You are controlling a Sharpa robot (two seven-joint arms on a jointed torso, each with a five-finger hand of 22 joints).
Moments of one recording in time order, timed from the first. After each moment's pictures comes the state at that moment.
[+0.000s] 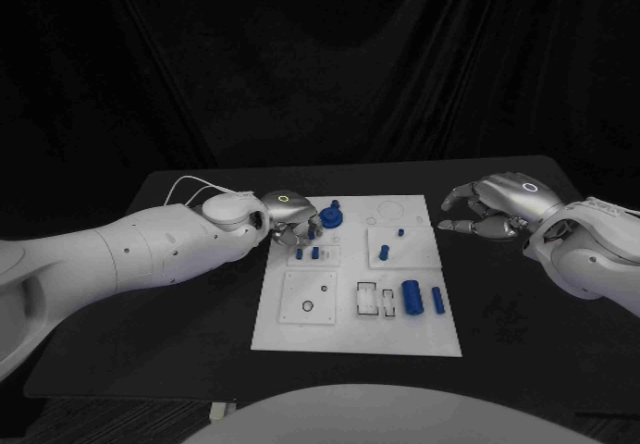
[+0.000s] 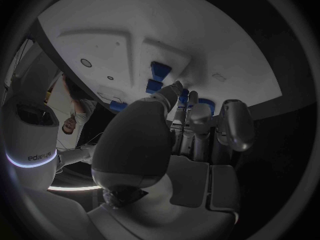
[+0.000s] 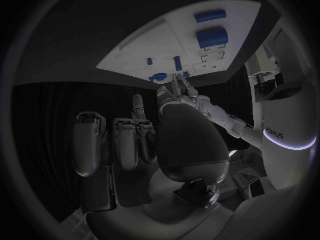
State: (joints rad) left arm 1.17 -0.57 -0.21 1.09 -1.68 -0.26 0.25; left_hand 1.45 -0.09 0.35 0.06 0.15 0.91 0.04 0.07 0.29 0.95 0.03 0.22 0.32 1.28 -0.03 1.23 0.96 0.08 1.39 0.08 1.19 1.31; right arm 1.25 -1.08 -0.21 1.62 -1.68 -0.47 -0.03; right_hand 1.29 -0.03 0.05 0.27 0.17 0.80 0.09 0.39 0.25 1.46 0.00 1.57 1.31 1.47 -0.07 1.55 1.31 0.04 1.47 0.04 1.44 1.31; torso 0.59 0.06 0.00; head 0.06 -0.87
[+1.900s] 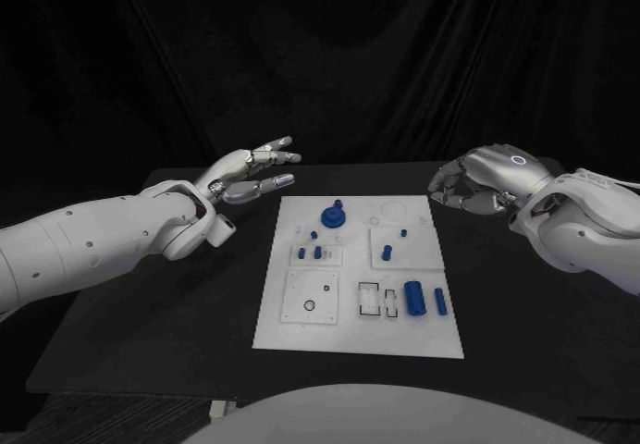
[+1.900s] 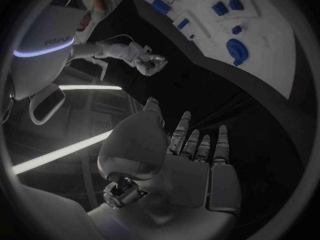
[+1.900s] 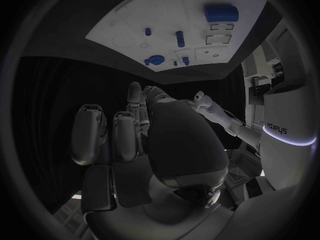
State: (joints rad) left arm 1.22 -0.85 -0.21 1.28 -0.63 -0.22 0.64; left_hand 1.20 0.13 -0.21 0.29 0.16 0.53 0.03 0.05 0.08 0.11 -0.01 0.05 0.02 0.01 0.05 0.00 0.00 0.16 0.07 0.18 0.05 0.47; right arm 1.33 -1.00 -0.21 1.60 -1.68 -0.48 0.00; right_hand 1.47 -0.10 0.16 0.27 0.47 0.94 0.08 0.31 0.24 1.15 0.00 0.46 0.49 1.47 -0.07 1.37 1.28 0.06 1.46 0.03 1.29 1.31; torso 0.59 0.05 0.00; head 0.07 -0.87
